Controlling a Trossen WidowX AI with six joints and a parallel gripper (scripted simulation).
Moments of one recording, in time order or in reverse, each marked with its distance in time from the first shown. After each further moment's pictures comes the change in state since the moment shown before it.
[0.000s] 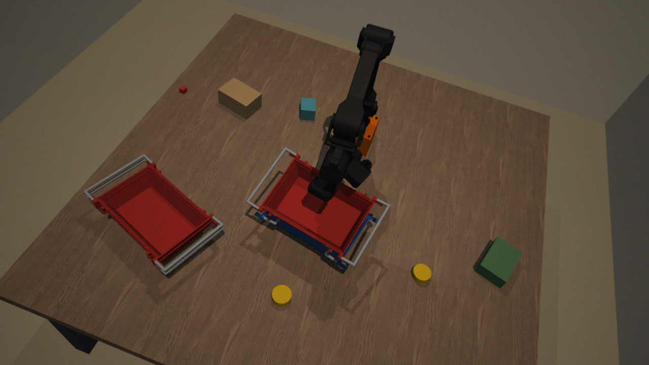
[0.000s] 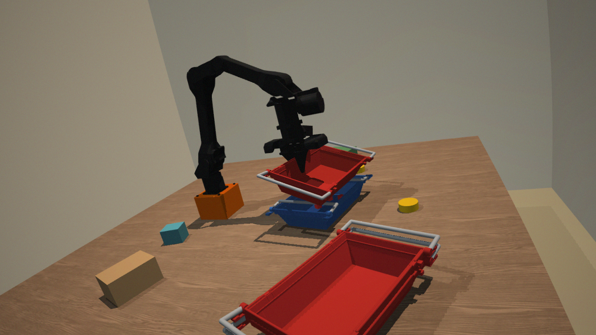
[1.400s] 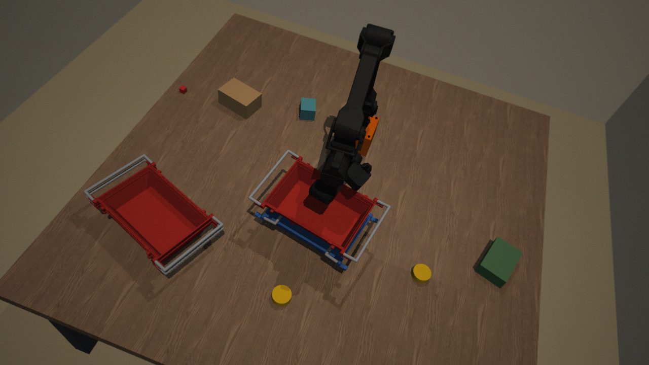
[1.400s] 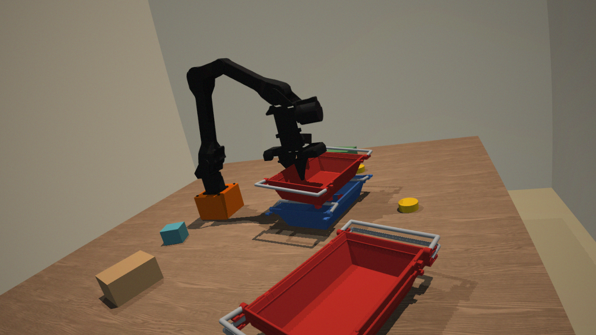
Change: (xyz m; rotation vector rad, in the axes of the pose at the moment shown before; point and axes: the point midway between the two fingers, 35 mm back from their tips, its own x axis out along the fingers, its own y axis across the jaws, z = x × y) arm 0.023 0.010 0.000 0.001 -0.001 -0.001
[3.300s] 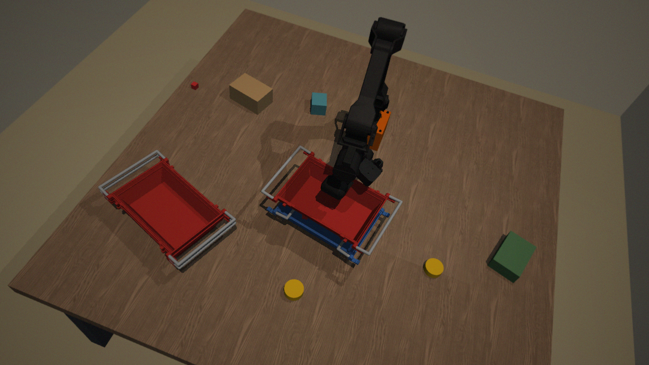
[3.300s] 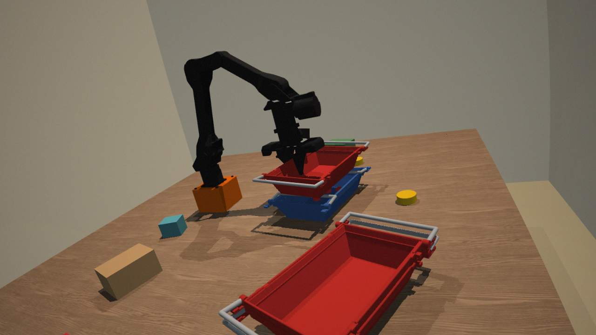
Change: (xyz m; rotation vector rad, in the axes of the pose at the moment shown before) arm 0.008 0.003 0.000 0.001 -0.001 -0.006
